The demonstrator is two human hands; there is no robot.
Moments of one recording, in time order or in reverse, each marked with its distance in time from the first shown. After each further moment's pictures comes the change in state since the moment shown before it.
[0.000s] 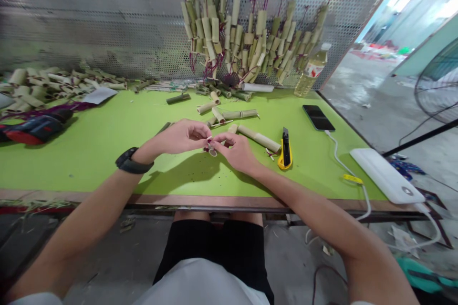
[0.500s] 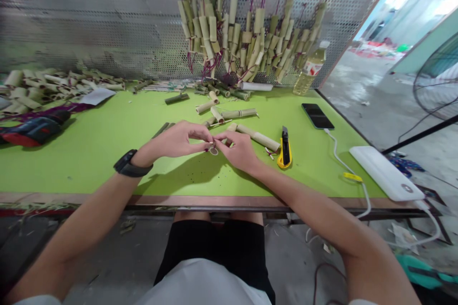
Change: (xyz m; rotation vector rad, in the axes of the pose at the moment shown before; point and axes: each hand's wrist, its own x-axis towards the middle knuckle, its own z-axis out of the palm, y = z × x) left_hand -0.004 0.010 0.003 0.164 0.006 0.081; right_hand 0.002 0.006 -0.007 -0.257 0.097 -0.209
